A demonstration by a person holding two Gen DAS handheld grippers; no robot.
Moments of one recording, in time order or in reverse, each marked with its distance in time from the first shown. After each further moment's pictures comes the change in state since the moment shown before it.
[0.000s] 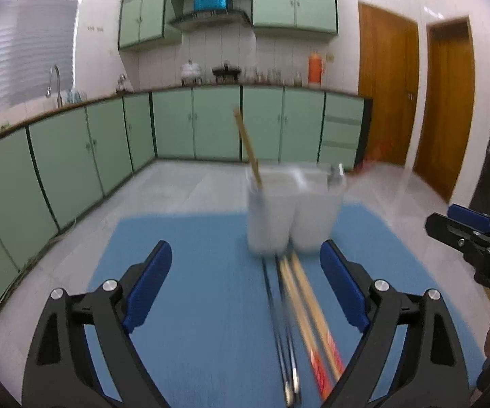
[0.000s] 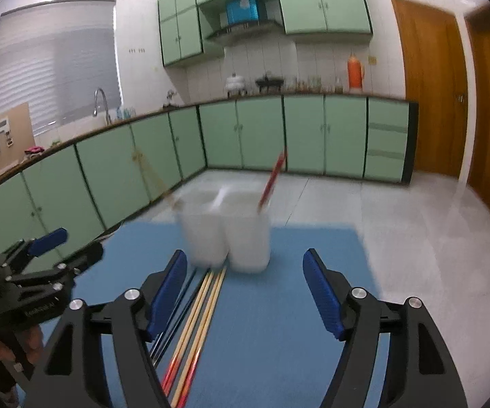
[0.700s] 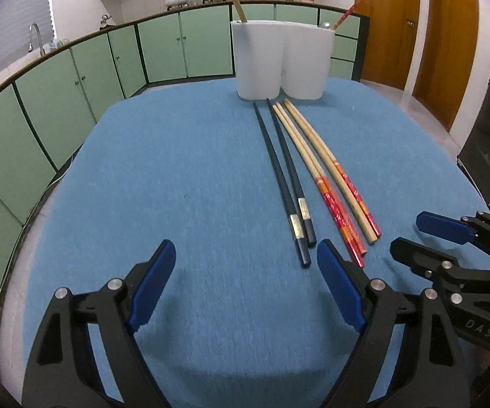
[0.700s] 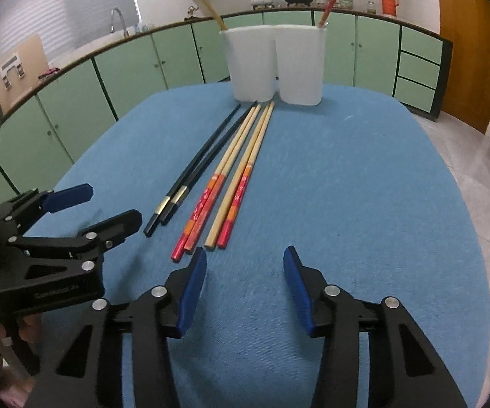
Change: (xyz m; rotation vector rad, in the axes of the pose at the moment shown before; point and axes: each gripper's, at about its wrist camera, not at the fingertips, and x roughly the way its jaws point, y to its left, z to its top) left arm 0.000 0.002 -0.106 0.054 0.318 -0.003; right arm 0.015 0.038 -0.131 -0.057 0.355 0.073
